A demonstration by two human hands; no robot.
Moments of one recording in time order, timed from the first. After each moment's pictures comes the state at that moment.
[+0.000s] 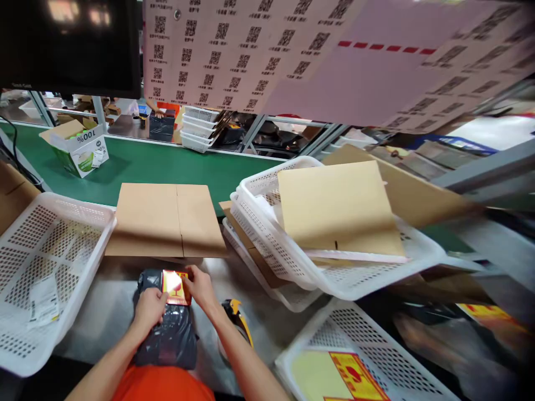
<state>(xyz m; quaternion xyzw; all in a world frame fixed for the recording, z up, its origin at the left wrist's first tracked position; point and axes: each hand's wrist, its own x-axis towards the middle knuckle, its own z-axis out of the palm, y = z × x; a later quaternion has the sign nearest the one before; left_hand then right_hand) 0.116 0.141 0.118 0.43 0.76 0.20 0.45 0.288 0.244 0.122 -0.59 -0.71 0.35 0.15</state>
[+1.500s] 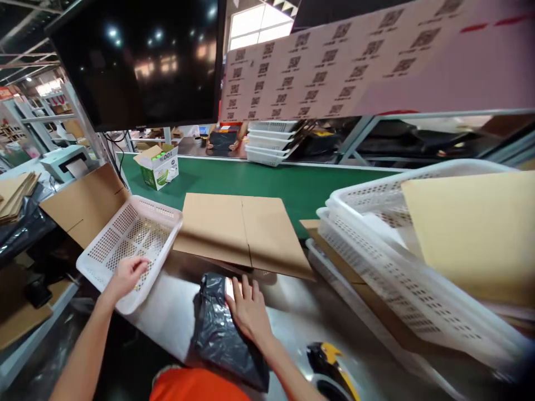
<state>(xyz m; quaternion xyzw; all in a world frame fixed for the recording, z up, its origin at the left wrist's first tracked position) -0.099 0.026 0.287 0.50 0.82 0.20 0.20 0.243 0.205 0.063 -0.47 -0.87 0.07 0.12</state>
